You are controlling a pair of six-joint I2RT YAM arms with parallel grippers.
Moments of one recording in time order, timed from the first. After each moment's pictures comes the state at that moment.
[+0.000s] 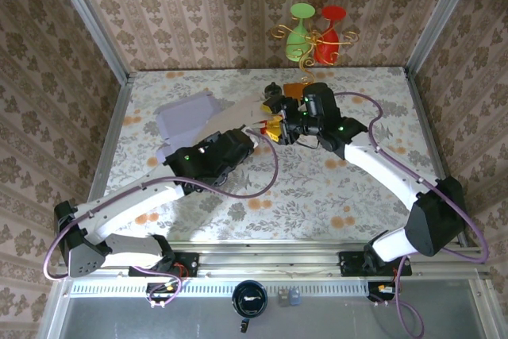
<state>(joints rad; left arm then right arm) -1.04 1.25 1.19 -0.82 -0.71 0.31 0.52 1.46 1.21 -0.21 -0.39 1.66</state>
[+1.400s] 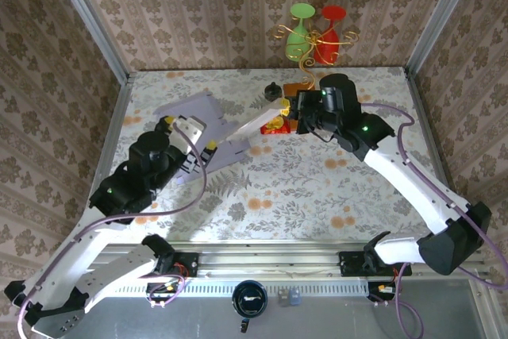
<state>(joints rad) -0.74 0.77 1.01 -0.61 -0.29 0.27 0.52 1.31 1.33 -0.44 -0.19 2.08</state>
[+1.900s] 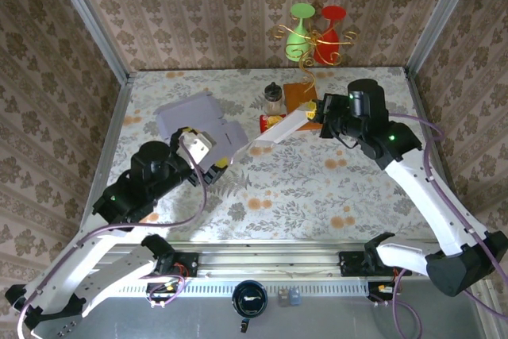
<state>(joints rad) -0.76 0.71 0.90 -0.54 -0.01 0.27 0.38 1.16 1.27 -0.57 -0.19 2.08</state>
